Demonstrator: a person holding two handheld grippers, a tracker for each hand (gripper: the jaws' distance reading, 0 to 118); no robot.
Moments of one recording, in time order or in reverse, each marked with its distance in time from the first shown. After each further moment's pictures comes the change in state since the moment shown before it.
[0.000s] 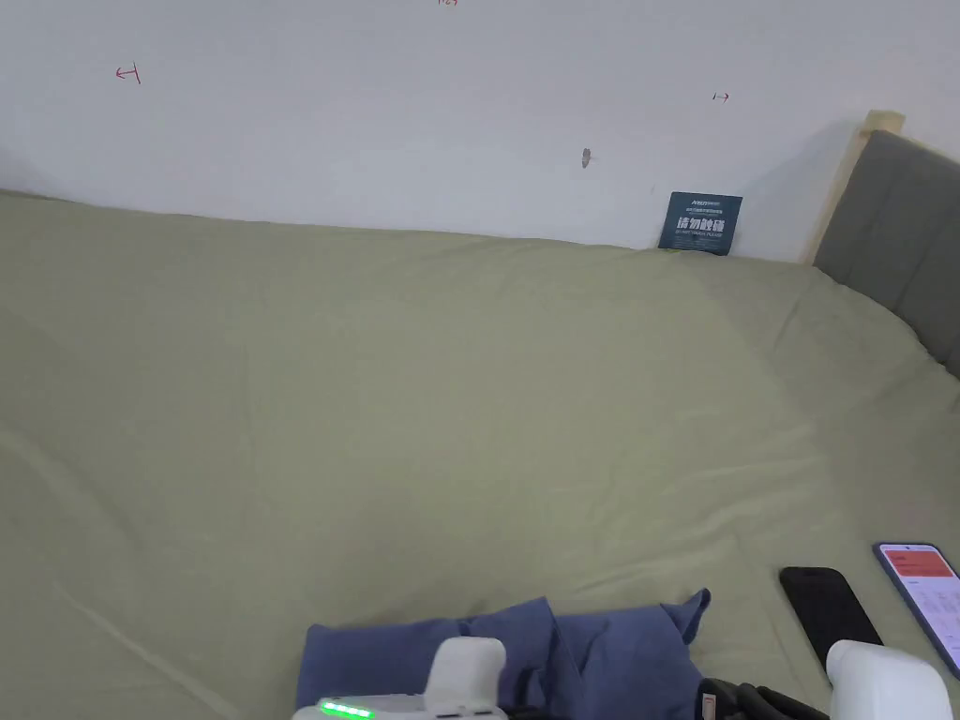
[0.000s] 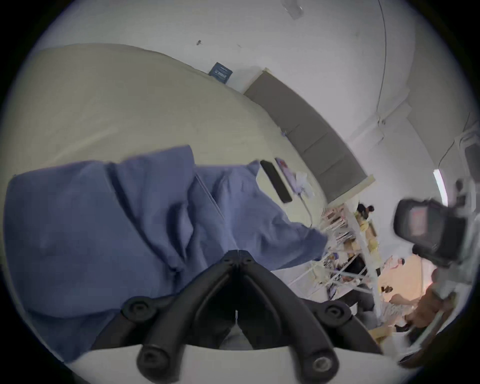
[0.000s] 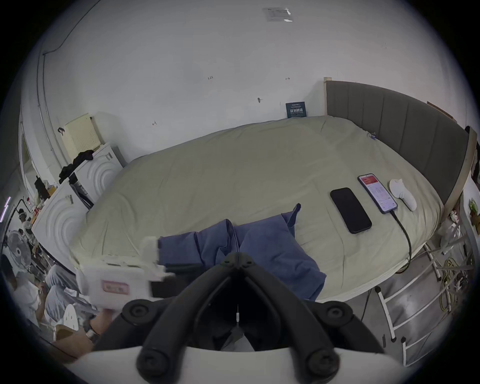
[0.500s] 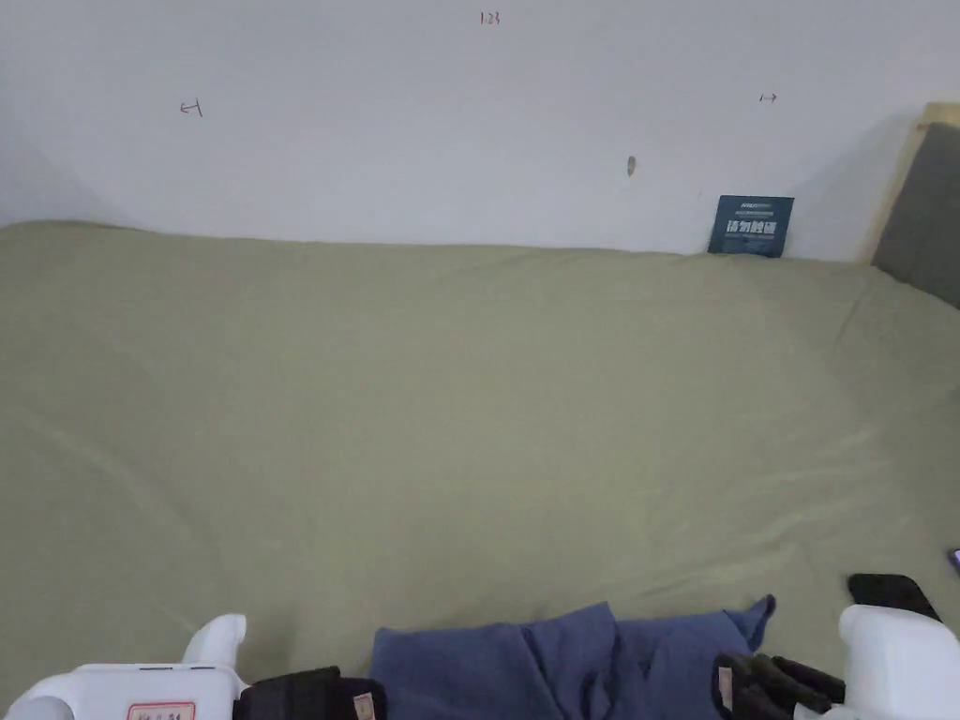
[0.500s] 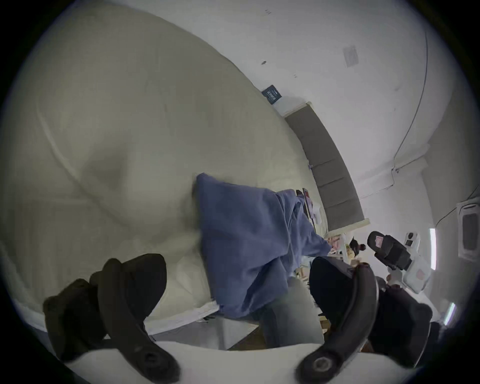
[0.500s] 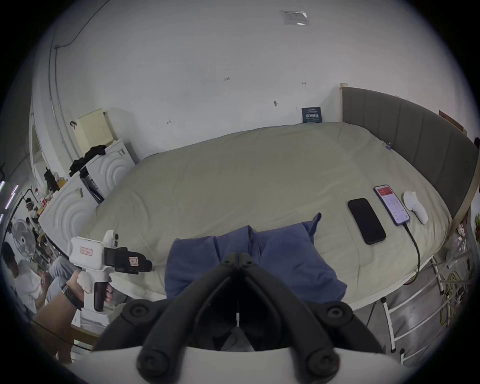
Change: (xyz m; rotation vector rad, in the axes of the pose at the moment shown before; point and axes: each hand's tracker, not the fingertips) left arm -0.142 0.007 0.154 -0.012 0.043 0.270; right arm -0.024 0.009 -0.005 0.007 0.070 0.052
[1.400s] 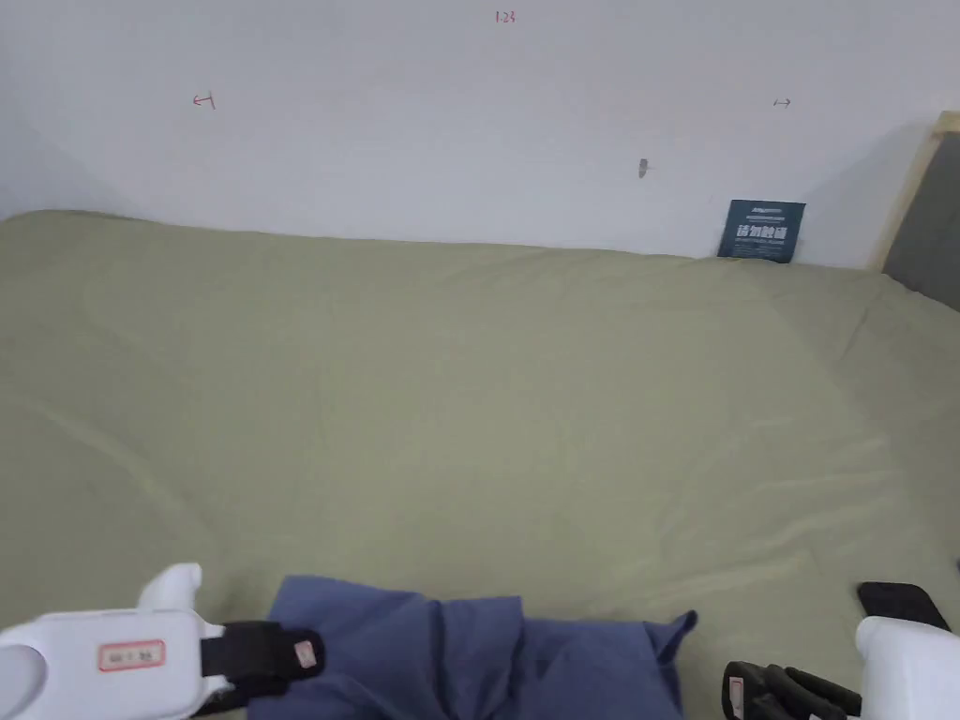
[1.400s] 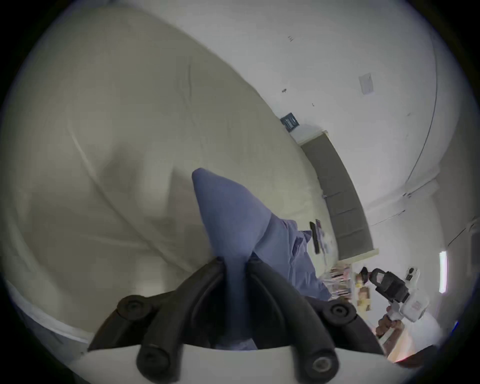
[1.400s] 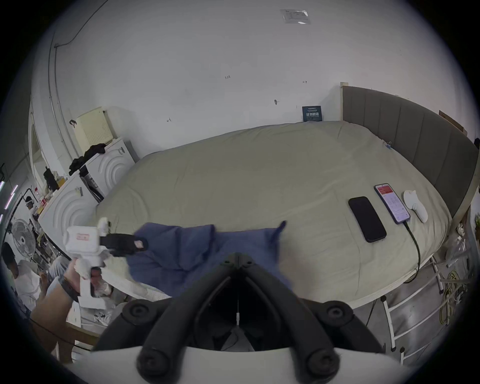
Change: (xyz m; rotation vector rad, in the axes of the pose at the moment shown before) left arm -0.002 0.031 0.045 0.182 0.127 0.023; right arm -0.005 -0.001 -0.002 -0.009 -0.005 -0.001
